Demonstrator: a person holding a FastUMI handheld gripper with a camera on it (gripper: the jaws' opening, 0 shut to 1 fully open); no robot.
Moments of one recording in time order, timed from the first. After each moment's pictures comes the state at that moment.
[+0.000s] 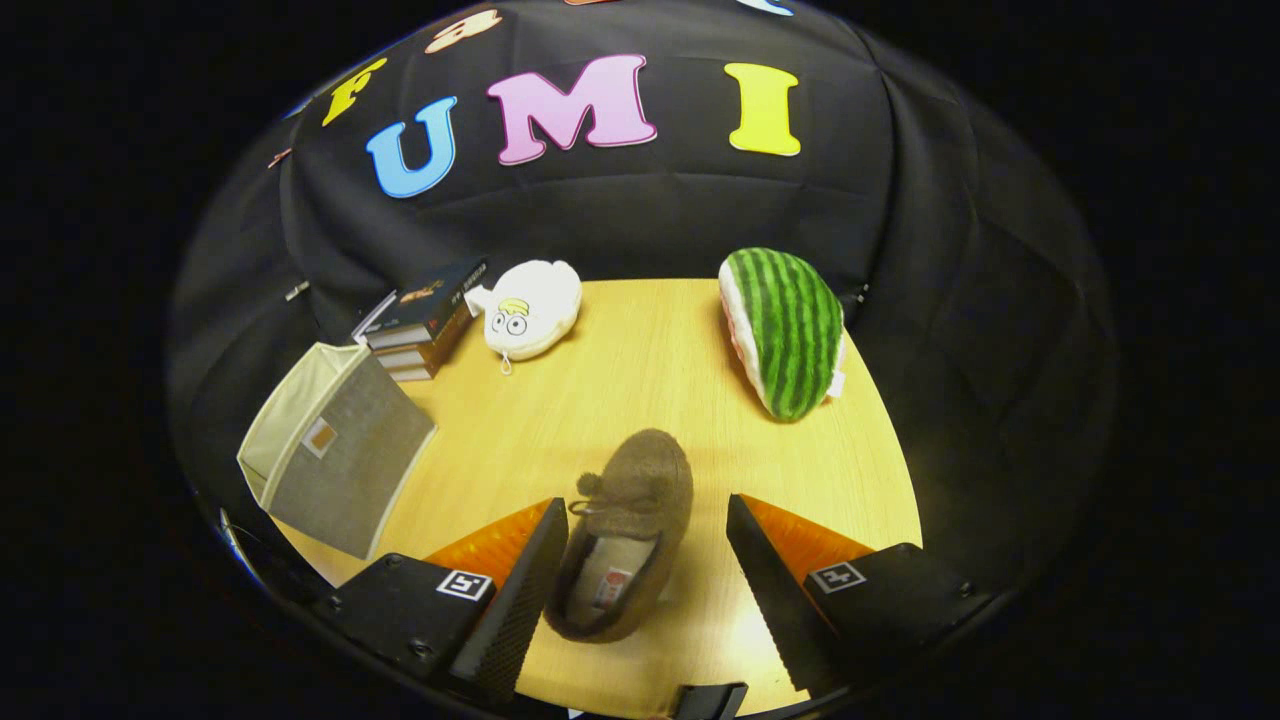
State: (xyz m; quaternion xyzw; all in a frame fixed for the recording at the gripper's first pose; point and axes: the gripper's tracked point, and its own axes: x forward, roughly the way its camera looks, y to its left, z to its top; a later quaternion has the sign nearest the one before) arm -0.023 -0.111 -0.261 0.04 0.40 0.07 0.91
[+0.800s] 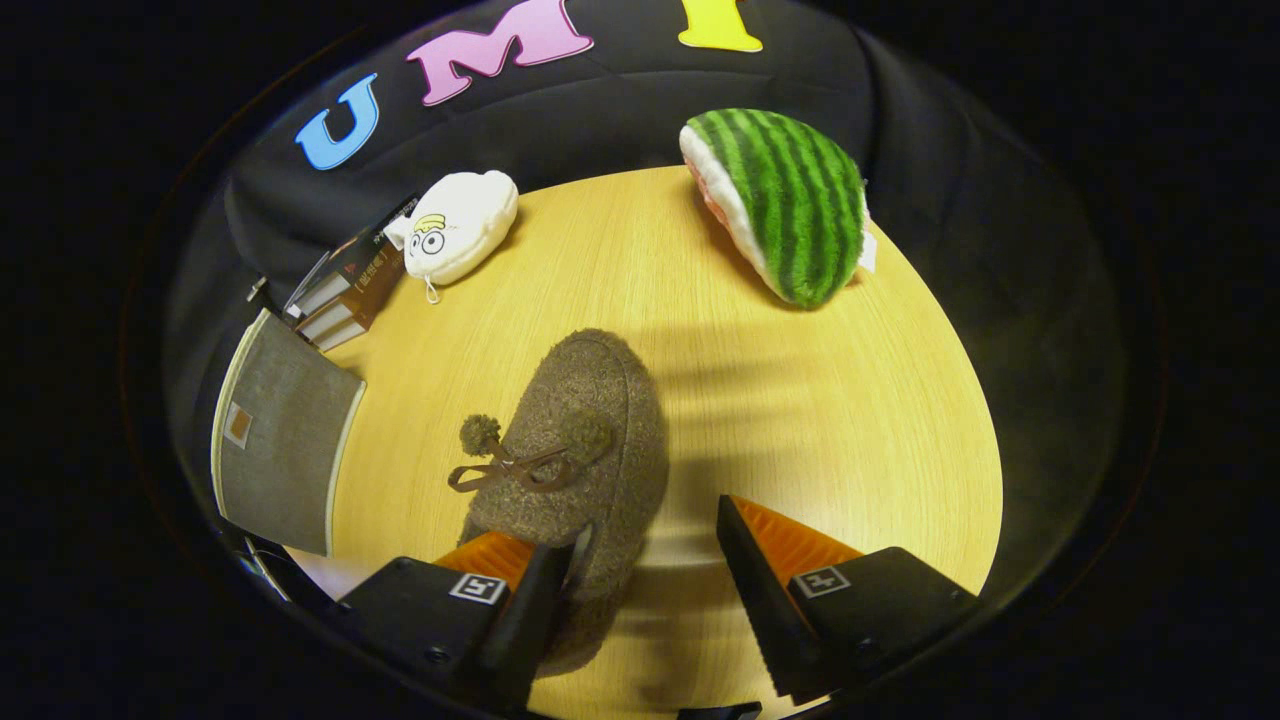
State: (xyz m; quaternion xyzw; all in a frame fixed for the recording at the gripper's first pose) arm -0.018 -0.114 -0.363 0.10 0.51 0.05 0.85
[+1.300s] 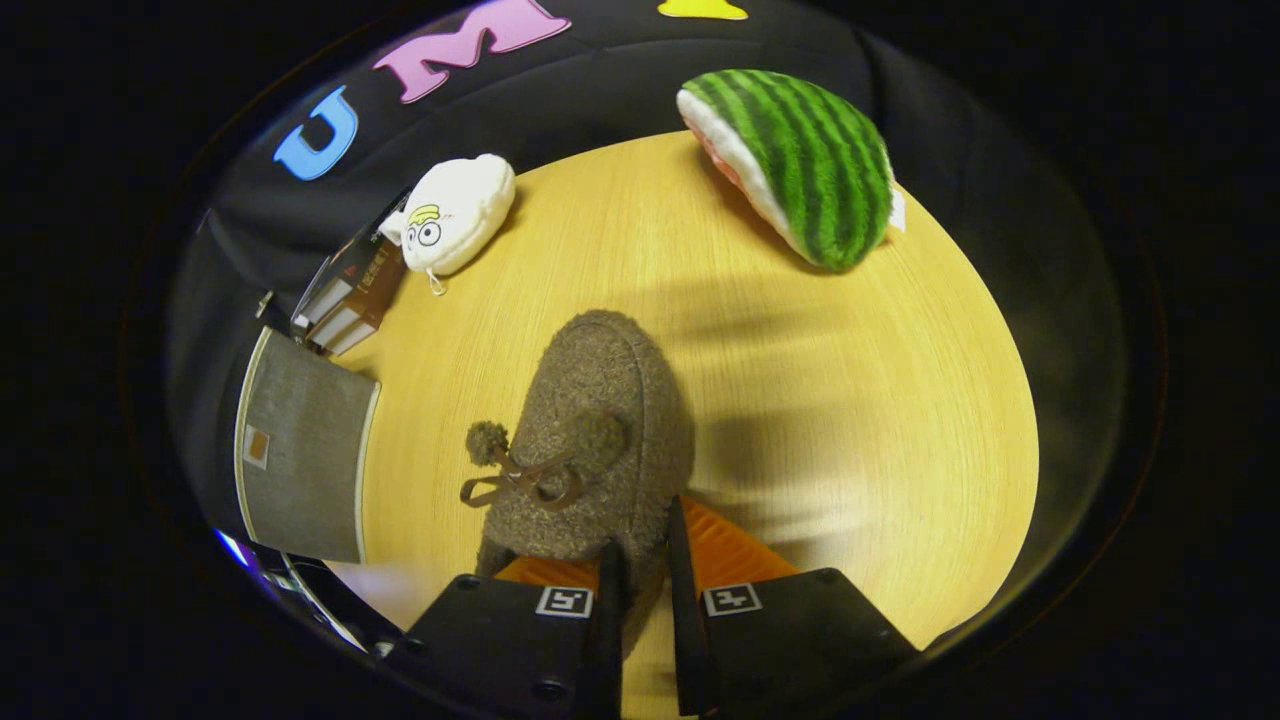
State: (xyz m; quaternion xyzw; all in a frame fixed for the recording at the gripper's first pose) arm -0.008 -0.104 -0.375 0.16 0.55 0.05 0.82
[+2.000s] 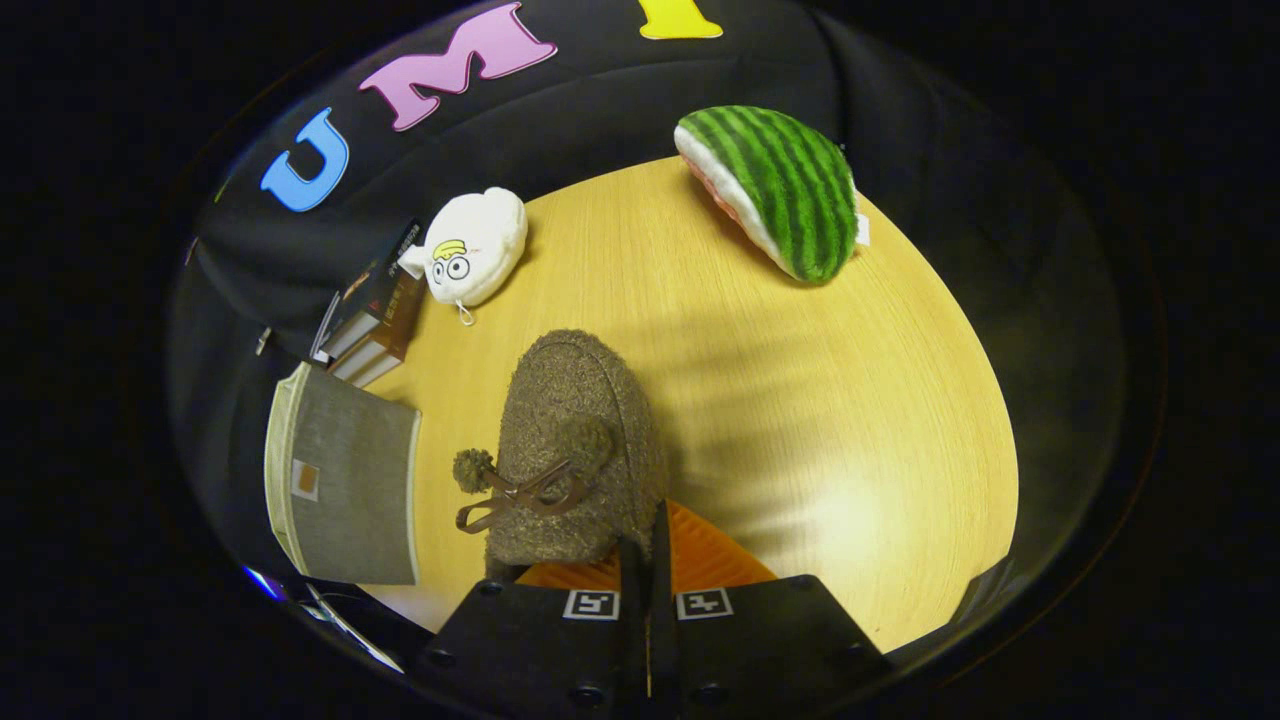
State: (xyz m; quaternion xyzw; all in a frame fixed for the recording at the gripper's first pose) arm -0.023 -0.062 -0.293 0.19 0.53 0.02 0.83
